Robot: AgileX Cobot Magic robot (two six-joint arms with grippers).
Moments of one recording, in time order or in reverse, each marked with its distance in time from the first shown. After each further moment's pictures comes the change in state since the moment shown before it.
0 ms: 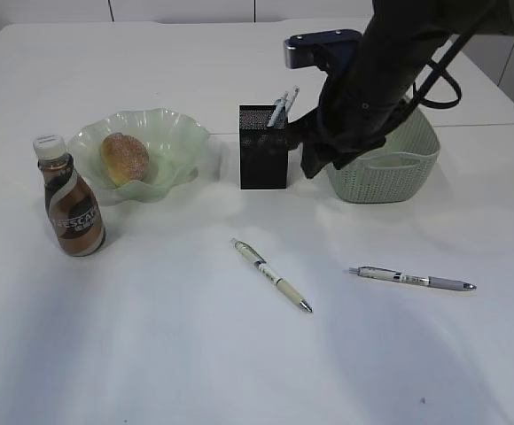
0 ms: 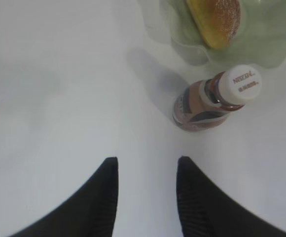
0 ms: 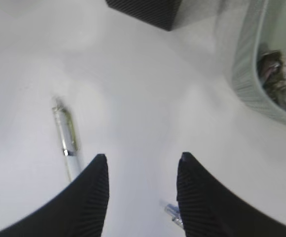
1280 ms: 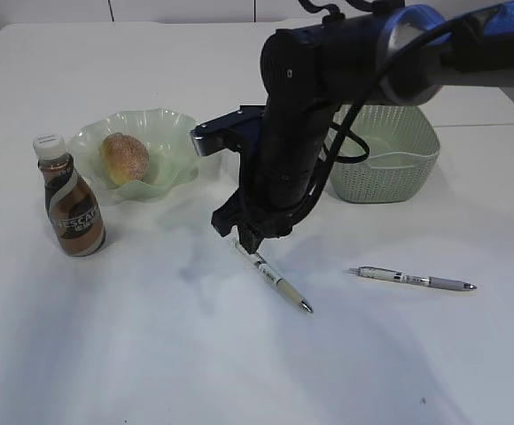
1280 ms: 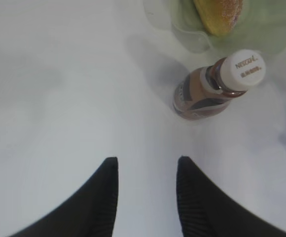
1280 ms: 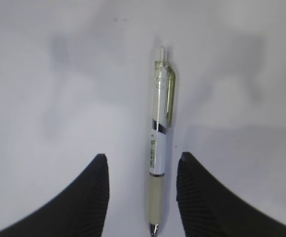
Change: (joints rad) left arm 0.000 0.000 0.000 -0.002 0.038 0.000; right arm 0.198 0.140 -0.047 0.025 0.102 -0.110
